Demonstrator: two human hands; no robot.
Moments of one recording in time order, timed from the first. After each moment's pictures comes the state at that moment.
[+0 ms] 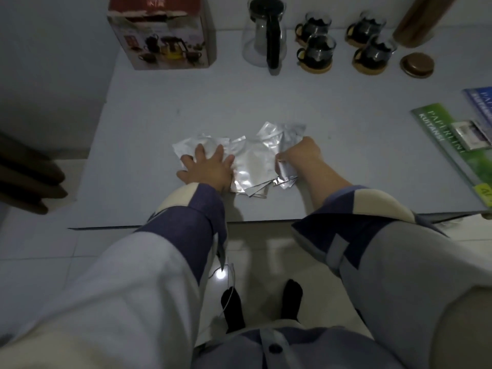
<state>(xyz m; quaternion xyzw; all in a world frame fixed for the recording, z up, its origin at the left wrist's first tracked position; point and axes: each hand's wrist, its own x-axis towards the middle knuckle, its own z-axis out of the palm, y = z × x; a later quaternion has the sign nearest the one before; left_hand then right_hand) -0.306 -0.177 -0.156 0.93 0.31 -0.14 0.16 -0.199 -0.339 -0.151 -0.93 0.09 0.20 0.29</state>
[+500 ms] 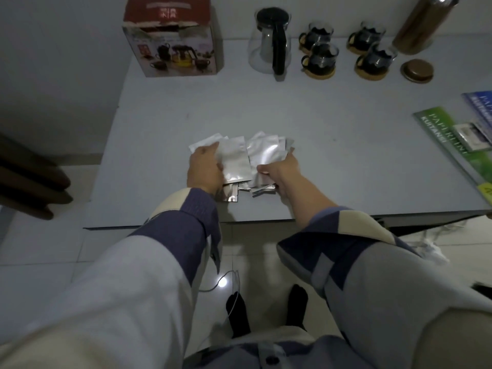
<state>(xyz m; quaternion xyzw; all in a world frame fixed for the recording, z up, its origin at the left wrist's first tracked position) -0.321 -0.148 -0.159 0.92 0.26 0.02 0.30 -0.249 -0.299 -0.168 -0.74 0.14 0.26 0.60</state>
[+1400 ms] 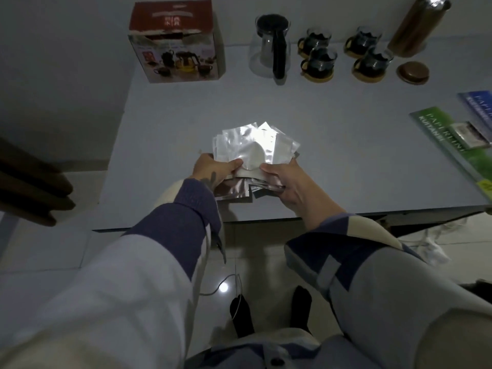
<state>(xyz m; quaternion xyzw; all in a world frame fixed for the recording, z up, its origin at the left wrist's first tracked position) -0.313 -0.141 -0.150 0.75 0.38 -0.07 0.54 -0.258 -0.306 -0.174 -0.58 0.17 0.33 0.73</state>
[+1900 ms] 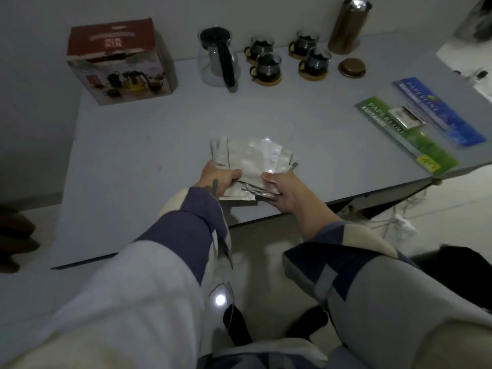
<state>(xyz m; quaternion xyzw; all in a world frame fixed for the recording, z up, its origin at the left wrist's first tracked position) -0.283 -0.215 -0.149 0.73 0.28 -0.13 0.61 -0.258 -0.377 -0.178 -0.56 0.27 0.29 0.73</state>
